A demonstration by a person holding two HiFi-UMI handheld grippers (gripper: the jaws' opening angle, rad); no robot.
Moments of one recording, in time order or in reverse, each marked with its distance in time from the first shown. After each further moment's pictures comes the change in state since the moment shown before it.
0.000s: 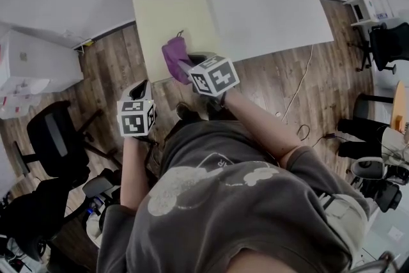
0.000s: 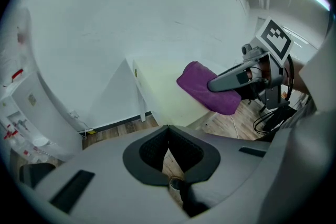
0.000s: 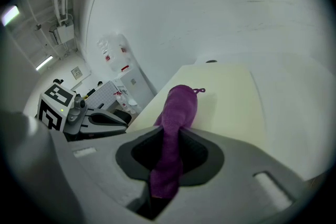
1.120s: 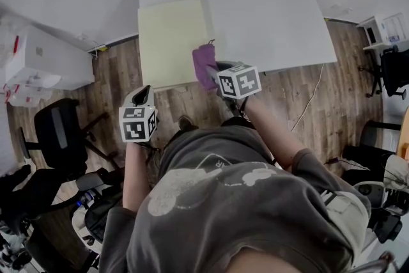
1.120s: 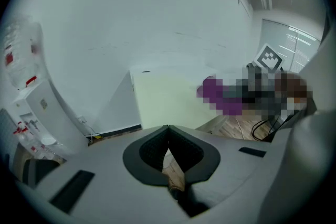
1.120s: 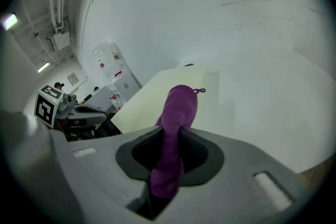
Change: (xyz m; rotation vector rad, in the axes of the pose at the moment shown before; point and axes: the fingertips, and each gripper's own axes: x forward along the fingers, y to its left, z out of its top) left arm -0.014 -0.047 0.033 -0.026 -0.087 0.101; right arm -0.074 -0.100 -0.025 0.065 -0.035 -0.043
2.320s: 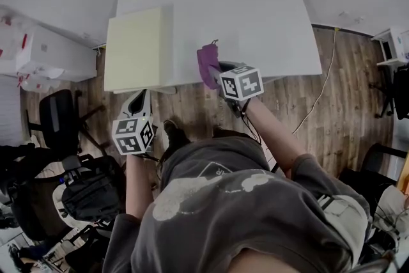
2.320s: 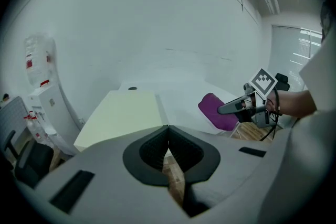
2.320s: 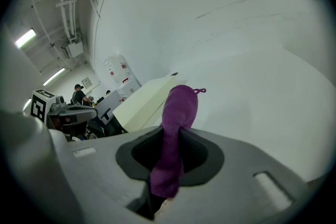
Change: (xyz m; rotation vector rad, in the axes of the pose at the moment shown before) left arm 0.022 -0.202 0.077 -0.100 -0.147 0.147; right arm -0.115 -0.176 -0.015 -0.026 -0.040 0.147
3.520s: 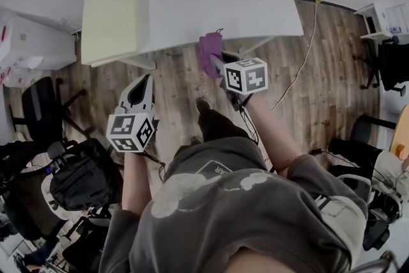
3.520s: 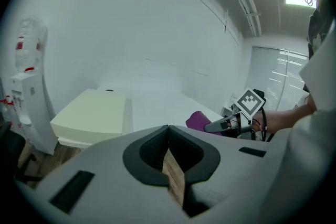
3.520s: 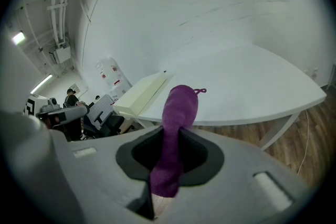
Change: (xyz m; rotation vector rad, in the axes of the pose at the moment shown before) left arm -0.060 -0.101 -0.031 -0.032 -0.139 -0.218; right arm -0.092 0.007 -0.093 0.101 -0.031 -0.124
